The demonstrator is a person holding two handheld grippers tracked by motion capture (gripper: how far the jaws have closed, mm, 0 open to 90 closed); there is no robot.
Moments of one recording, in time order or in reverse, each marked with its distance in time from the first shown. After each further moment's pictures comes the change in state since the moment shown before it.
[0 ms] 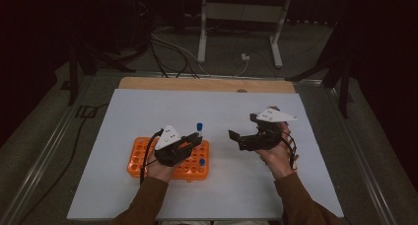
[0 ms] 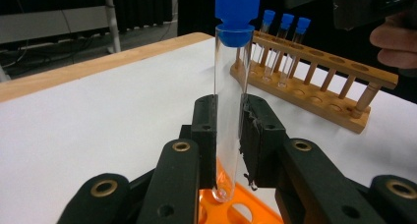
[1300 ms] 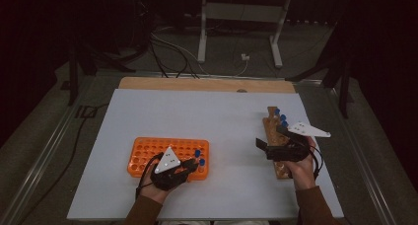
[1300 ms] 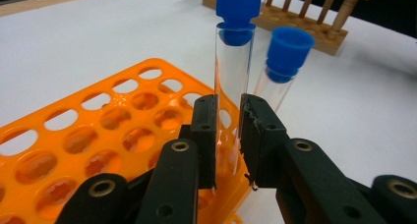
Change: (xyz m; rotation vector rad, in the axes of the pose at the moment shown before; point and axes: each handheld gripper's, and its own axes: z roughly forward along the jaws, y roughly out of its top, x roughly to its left) left arm -0.027 -0.043 -0.019 0.167 -0.046 0.039; right arm -0.038 -0.045 -0.050 -0.037 -0.059 0.107
